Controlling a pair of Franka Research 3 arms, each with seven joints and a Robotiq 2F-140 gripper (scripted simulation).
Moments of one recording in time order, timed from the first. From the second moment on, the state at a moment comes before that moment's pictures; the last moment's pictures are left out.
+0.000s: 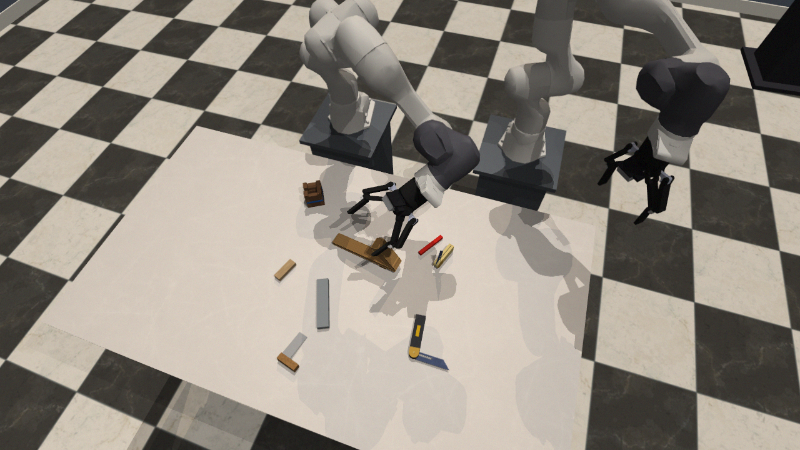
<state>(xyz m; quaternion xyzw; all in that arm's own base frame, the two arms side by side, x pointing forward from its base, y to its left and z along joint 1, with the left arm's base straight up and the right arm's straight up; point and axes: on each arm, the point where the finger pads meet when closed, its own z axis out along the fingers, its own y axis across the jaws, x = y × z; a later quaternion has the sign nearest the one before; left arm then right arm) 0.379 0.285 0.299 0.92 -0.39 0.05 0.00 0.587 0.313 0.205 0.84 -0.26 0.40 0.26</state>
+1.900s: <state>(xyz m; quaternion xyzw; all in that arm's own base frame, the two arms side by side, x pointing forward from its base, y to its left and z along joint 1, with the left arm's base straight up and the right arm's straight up) 0.217 0.476 0.363 1.00 0.01 0.03 -0.01 0.587 0.313 0.205 0.84 -0.26 0.40 0.26</state>
